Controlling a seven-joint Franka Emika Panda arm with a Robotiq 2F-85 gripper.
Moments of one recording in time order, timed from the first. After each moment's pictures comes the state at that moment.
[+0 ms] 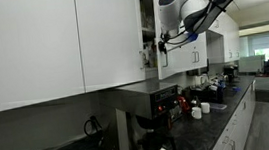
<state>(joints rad) 0.03 -0.06 -0.04 -2.13 -1.31 2.37 1.41</state>
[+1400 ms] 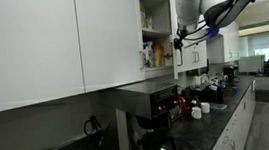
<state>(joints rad) -0.02 -0.27 -0.06 -2.34 -1.31 2.36 1.41</state>
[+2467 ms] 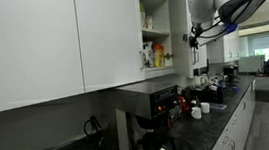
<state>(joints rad) -0.07 -0.41 -0.08 -2.46 -1.31 2.25 1.39</state>
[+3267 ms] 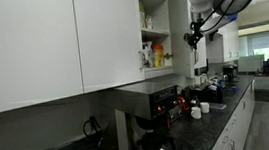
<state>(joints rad) -0.03 -0.44 -0.12 -2.42 -1.01 2.29 0.92</state>
